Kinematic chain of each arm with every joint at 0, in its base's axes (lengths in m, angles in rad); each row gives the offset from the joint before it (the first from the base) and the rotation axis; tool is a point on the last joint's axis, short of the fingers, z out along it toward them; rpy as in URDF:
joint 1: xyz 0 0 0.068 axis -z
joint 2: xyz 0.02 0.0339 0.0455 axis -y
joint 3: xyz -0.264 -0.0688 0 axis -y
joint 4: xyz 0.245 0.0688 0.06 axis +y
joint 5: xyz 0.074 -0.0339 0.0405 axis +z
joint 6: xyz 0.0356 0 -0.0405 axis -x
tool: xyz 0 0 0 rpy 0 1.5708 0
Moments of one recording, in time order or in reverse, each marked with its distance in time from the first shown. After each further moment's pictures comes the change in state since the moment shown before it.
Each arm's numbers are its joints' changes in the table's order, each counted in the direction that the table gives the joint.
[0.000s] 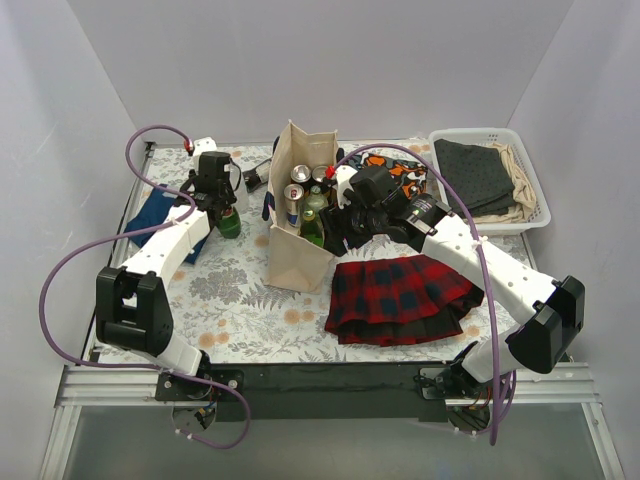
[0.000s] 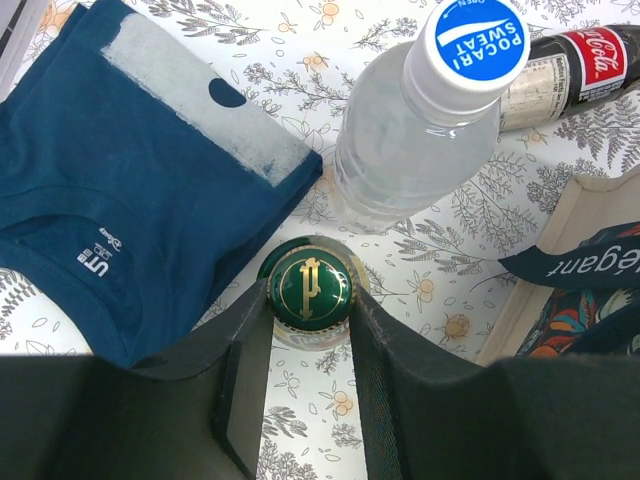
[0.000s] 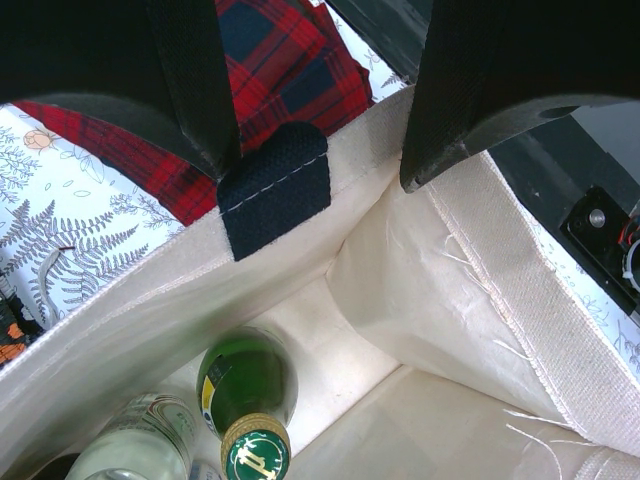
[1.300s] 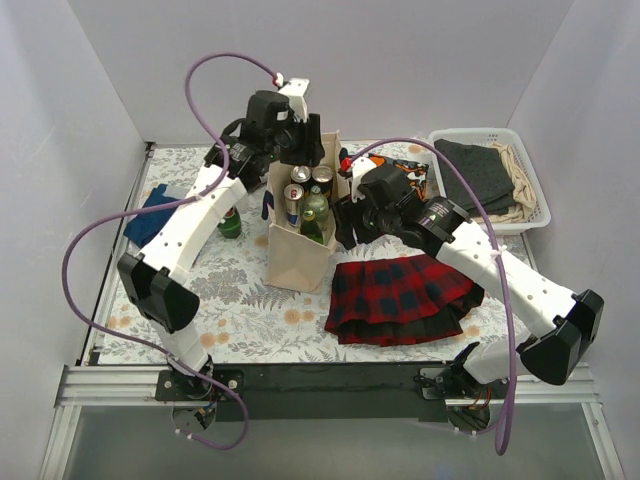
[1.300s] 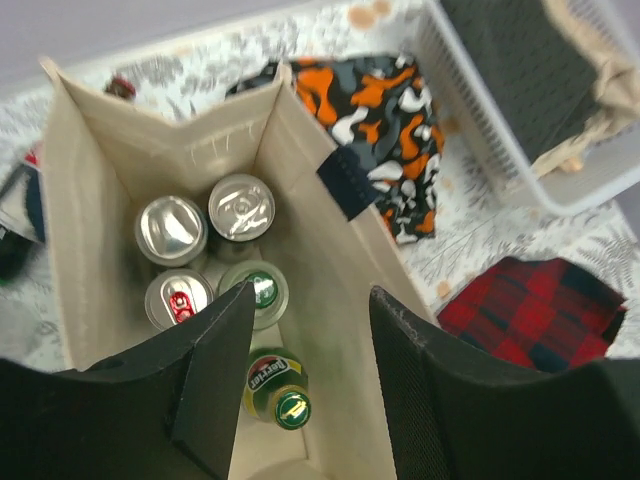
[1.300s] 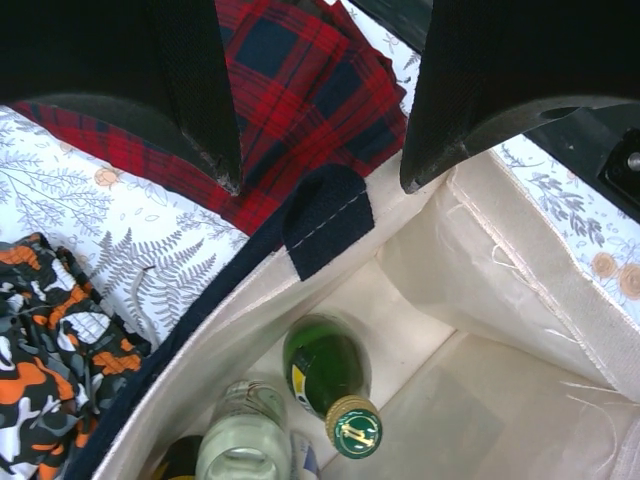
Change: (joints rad) left arm 0.317 -0.195 0.764 0.351 -0.507 -0.109; right arm 0.000 0.079 0.000 0.020 -0.169 -0.037
